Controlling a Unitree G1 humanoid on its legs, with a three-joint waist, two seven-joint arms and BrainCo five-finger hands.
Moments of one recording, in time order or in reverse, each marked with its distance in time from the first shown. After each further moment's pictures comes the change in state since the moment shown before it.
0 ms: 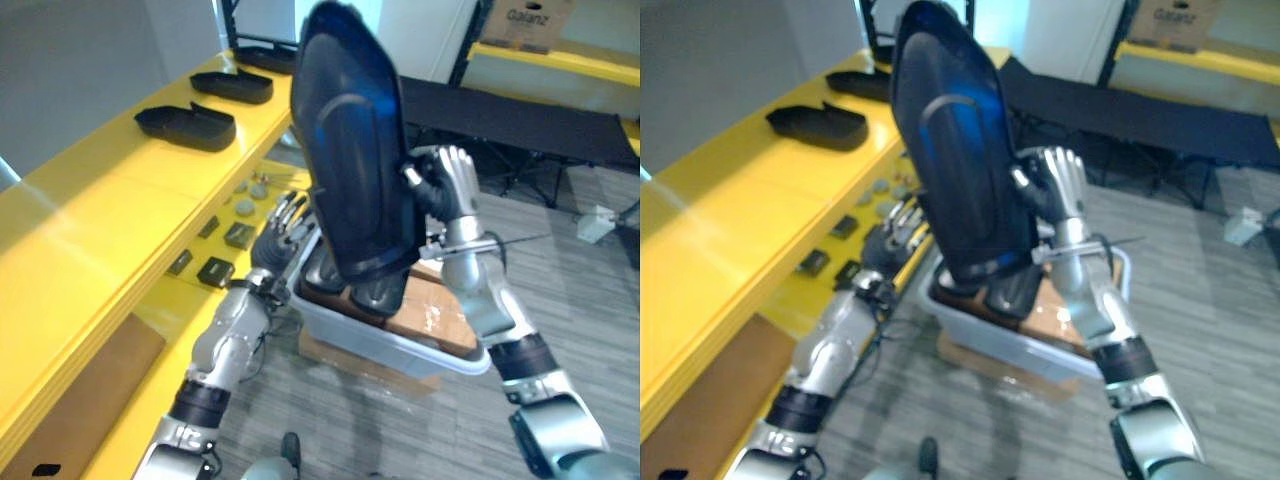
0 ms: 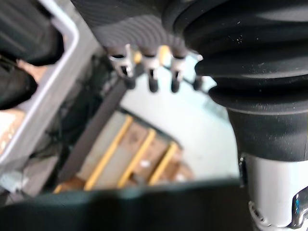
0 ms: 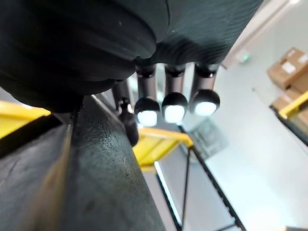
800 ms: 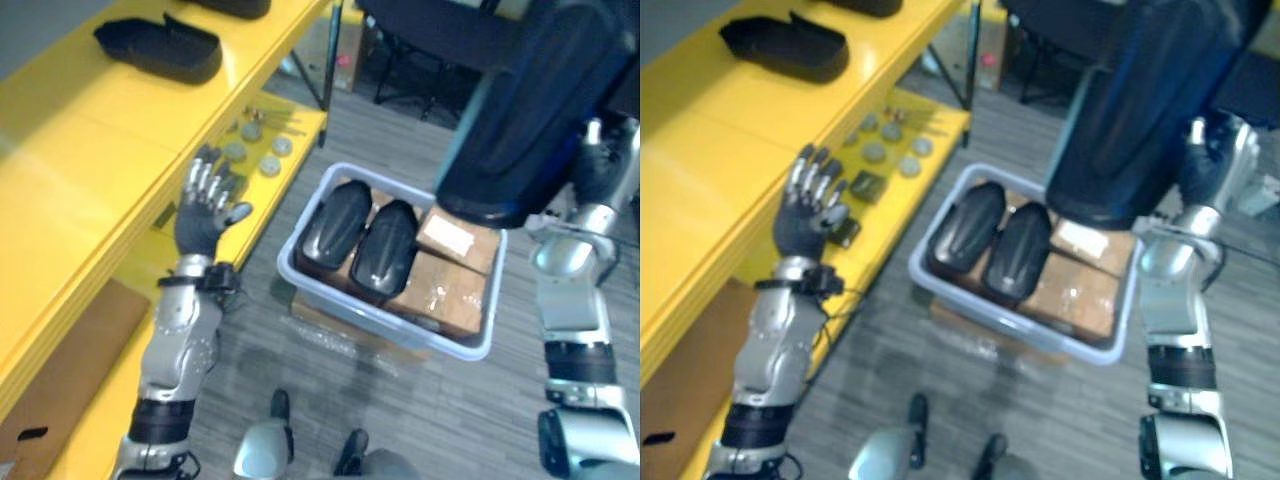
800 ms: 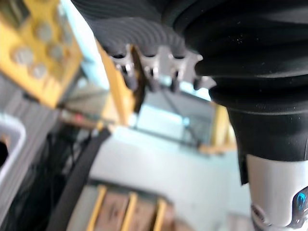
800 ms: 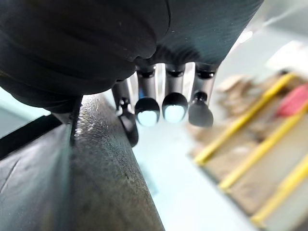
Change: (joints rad) left arm 0.025 0.074 0.138 -0.169 0.278 -0.034 0.136; right arm 0.050 -0.074 -0.292 -0.115 0.174 0.124 -0.146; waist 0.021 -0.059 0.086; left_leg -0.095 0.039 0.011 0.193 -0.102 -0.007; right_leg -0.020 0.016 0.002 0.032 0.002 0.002
